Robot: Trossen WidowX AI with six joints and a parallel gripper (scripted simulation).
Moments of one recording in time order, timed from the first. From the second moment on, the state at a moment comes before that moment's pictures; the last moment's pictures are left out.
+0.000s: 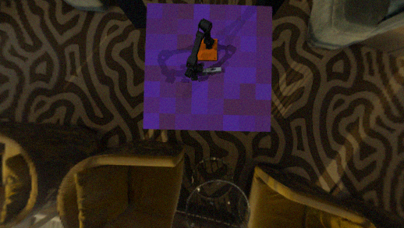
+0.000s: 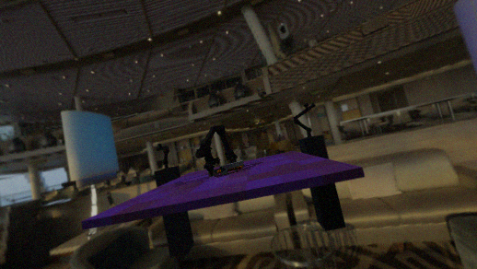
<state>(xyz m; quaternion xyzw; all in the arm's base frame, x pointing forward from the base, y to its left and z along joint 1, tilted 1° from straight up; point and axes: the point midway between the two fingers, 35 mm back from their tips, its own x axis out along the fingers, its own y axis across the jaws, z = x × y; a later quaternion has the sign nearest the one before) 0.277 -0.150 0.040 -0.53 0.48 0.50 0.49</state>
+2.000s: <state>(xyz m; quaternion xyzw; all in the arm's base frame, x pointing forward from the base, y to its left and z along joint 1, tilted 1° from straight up) 0.277 -0.191 0.057 -0.53 0.48 0.50 0.49</state>
